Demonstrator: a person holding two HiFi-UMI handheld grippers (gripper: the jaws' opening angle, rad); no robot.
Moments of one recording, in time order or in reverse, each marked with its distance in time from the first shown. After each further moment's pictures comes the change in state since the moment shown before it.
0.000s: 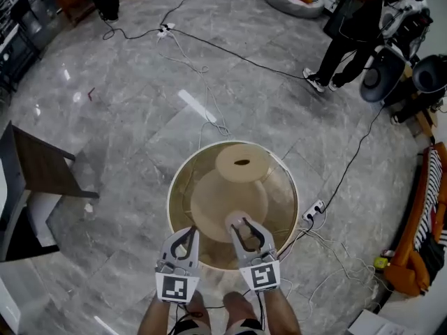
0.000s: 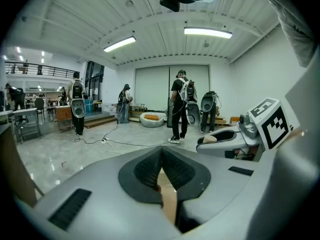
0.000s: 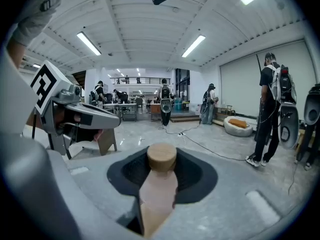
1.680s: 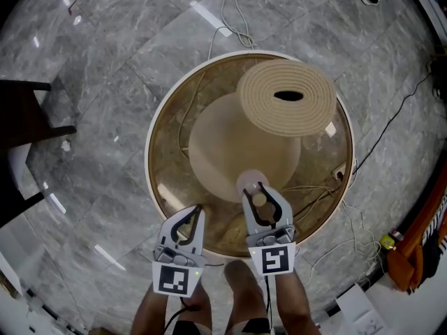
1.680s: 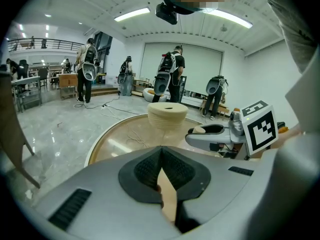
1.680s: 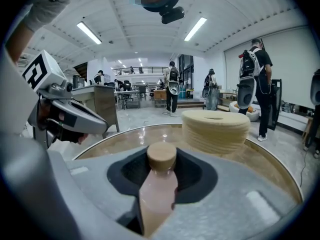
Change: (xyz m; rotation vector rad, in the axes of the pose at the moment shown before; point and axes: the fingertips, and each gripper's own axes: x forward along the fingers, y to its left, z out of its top) left arm 0.095 0.004 -0.275 -0.160 0.276 0.002; right arm 0.116 -0.010 -0.249 -0.005 0.076 0.059
